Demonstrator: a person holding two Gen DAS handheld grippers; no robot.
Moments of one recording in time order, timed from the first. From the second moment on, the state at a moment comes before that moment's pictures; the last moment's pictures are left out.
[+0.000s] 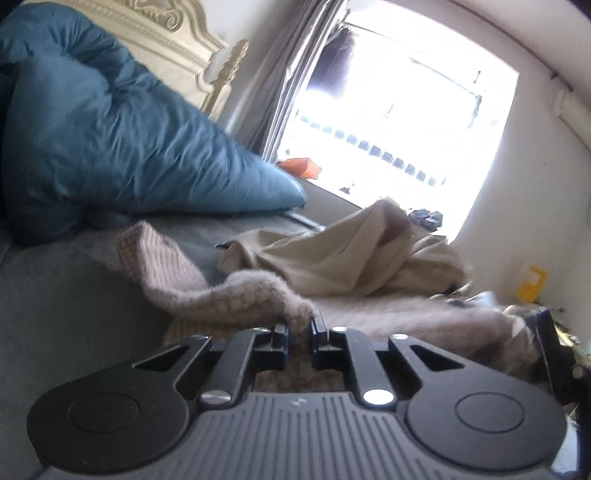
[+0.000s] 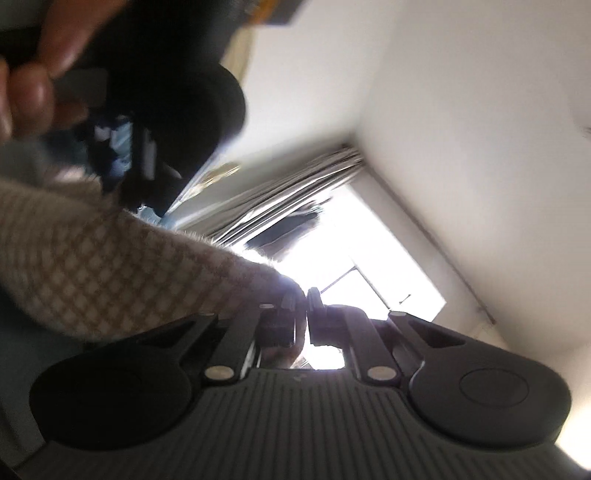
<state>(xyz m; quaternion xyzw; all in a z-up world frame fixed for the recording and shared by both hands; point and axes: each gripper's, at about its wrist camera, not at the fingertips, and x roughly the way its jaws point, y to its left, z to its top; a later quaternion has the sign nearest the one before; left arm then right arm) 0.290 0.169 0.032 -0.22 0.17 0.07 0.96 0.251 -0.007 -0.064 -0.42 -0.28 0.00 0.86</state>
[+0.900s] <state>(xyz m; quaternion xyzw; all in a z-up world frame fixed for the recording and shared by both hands) 0.207 0.137 -0.064 0.11 0.05 -0.02 0.99 0.325 -0.094 -0.029 0.42 0.26 0.29 0.82</state>
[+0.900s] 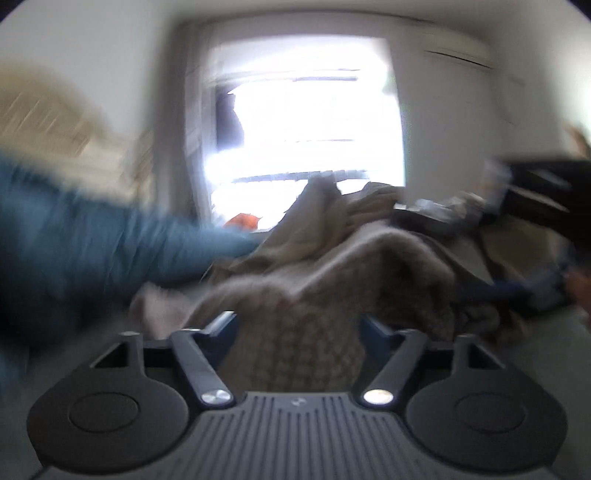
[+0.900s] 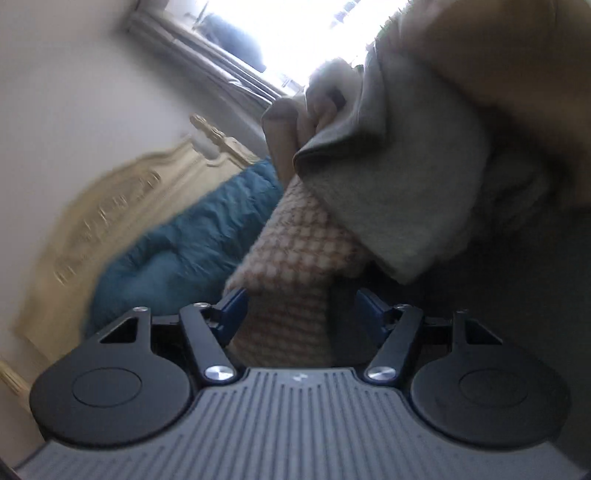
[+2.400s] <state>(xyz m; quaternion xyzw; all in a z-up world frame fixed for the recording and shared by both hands) 0.342 0.227 0.002 -0.11 0.10 -0.11 0.98 0.474 0.014 0.072 0.22 0.24 0.29 0.90</state>
